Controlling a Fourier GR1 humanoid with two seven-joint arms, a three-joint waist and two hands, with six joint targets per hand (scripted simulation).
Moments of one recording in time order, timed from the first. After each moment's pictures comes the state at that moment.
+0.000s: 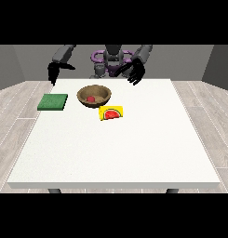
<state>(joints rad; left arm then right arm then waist) -0.61 0.01 -0.11 -1.06 -0.54 0.44 0.14 -0.23 -0.22 -0.30 -1.08 -0.19 0.30 -0.25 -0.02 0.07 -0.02</state>
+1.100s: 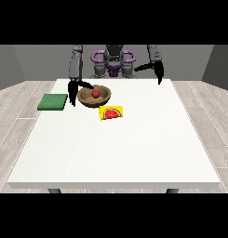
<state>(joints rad) -0.38 0.10 0.01 -1.24 -0.11 0.08 -0.24 -0.42 -0.10 -0.29 -0.75 -0.14 0.03 -0.44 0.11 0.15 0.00</state>
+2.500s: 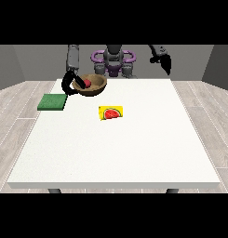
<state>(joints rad) -0.32 0.15 0.09 -1.16 -0.05 0.00 -0.26 -0.50 -0.19 -0.09 -0.66 0.17 -0.41 0.03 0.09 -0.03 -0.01</state>
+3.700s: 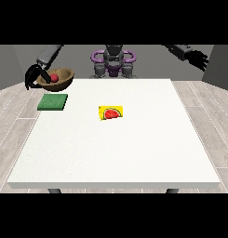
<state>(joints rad) -0.36 0.47 0.39 -1.11 0.19 -0.24 -0.33 -0.51 -0.55 -0.30 -0.75 0.04 -0.12 0.06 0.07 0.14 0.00</state>
